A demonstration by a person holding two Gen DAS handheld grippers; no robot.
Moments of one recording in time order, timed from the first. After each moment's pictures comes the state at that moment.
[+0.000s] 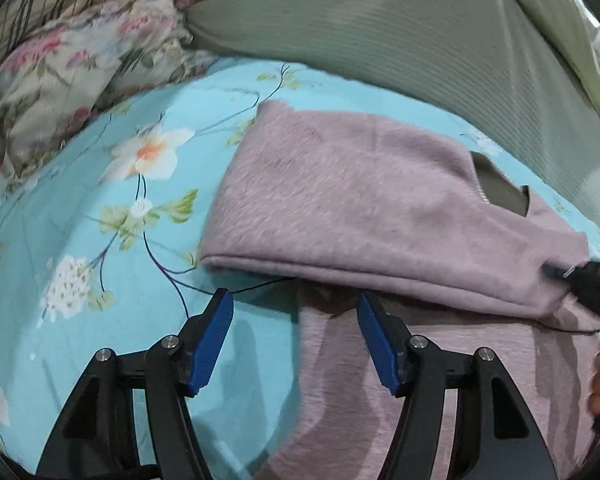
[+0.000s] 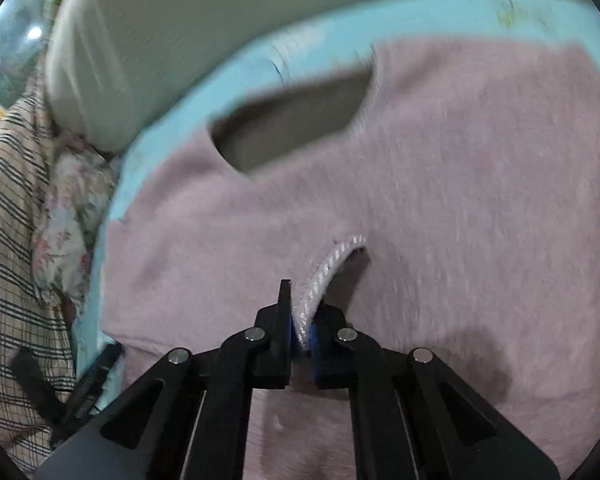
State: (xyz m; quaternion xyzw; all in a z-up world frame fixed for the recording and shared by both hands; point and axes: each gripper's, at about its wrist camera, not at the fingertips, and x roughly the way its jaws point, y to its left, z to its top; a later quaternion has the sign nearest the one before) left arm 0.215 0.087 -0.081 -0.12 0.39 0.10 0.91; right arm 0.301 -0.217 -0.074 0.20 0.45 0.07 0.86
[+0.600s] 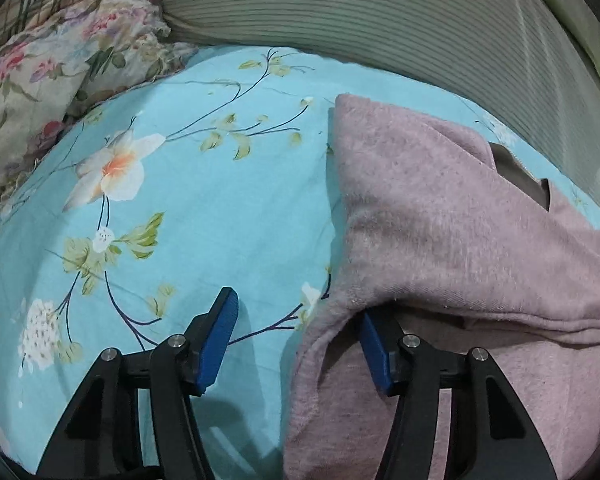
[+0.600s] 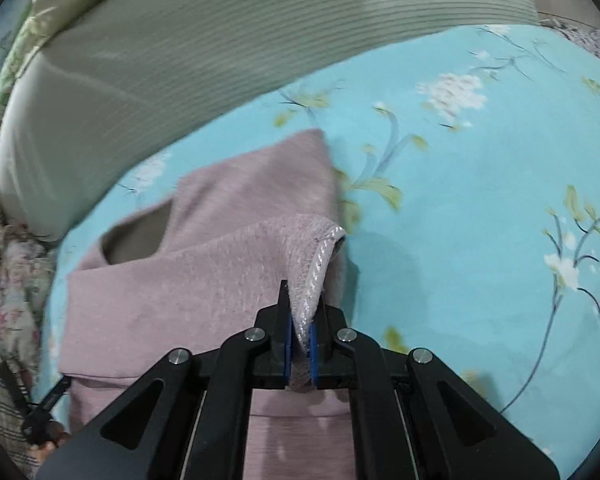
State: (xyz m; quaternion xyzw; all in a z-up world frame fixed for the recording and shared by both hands) left arm 0.265 0.086 -0.087 -0.09 0.42 0.10 0.90; right arm 0.238 -0.363 -0.059 0.20 0.39 -0.12 0.89
